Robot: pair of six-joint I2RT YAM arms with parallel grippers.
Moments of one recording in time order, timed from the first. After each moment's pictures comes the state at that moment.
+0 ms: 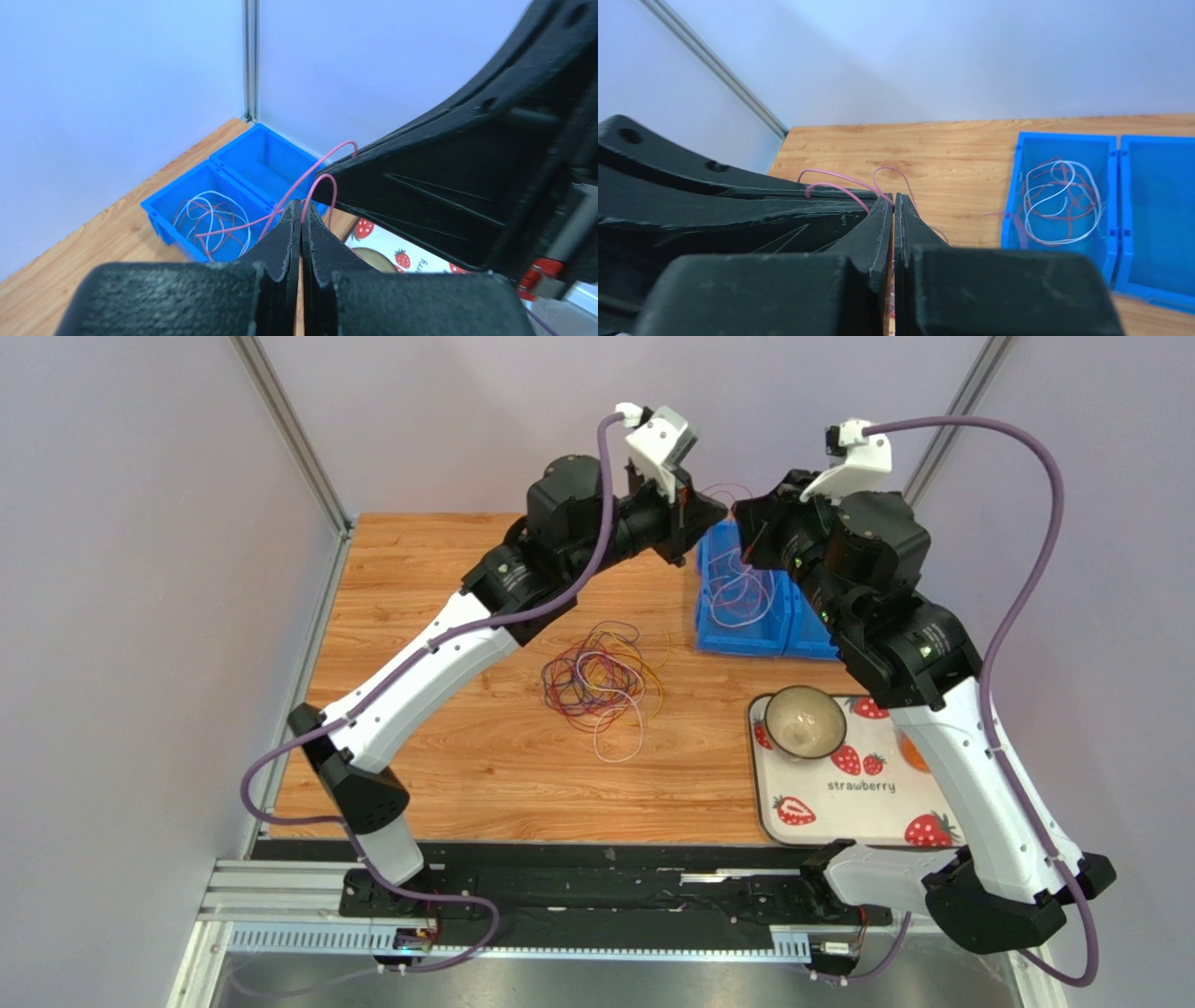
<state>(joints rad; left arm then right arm) -0.88 1.70 2.00 -0.24 0.14 -0.13 0.58 1.21 1.70 -0.55 0.28 0.38</state>
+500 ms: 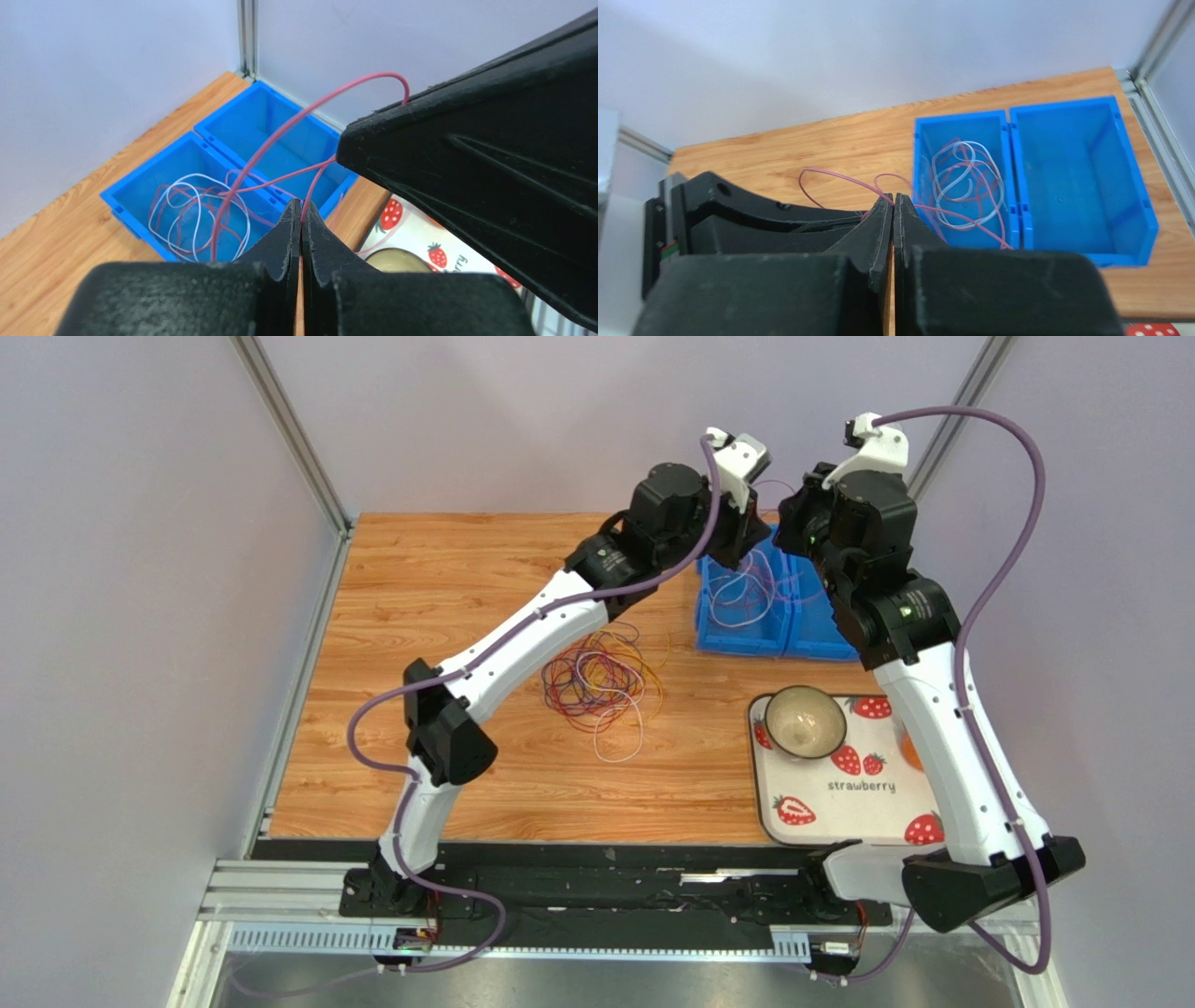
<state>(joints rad) -0.88 2.11 2.31 -0.28 0.15 -0.12 0.36 1.28 1.64 -0.54 0.30 0.34</state>
